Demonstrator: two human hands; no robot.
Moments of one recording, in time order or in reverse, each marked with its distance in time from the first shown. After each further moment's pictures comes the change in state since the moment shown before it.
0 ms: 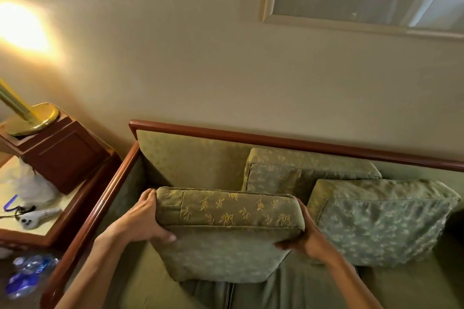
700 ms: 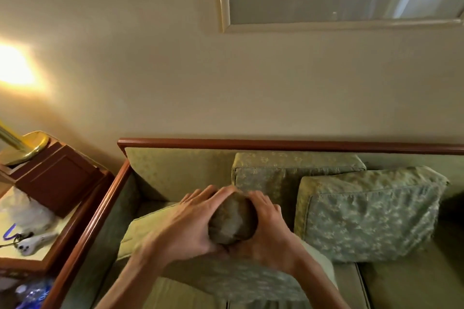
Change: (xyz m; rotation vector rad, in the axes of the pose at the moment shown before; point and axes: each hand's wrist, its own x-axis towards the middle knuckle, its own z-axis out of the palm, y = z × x) left_hand -0.061 0.199 0.030 0.281 0.164 0.643; right_hand -0.041 -0.121 0.002 -0.208 0.086 -0.267
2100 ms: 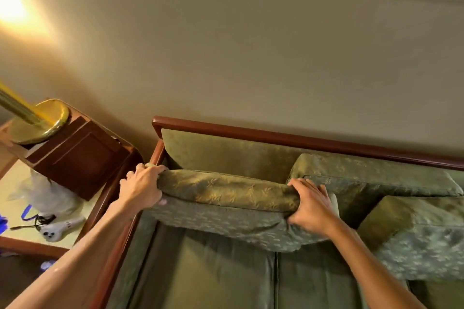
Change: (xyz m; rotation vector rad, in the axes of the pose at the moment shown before) left_hand -0.008 -0.407 -0.034 0.069 -0.179 -0.866; right_hand 0.219 0.038 0.118 -0.474 -0.215 0.208
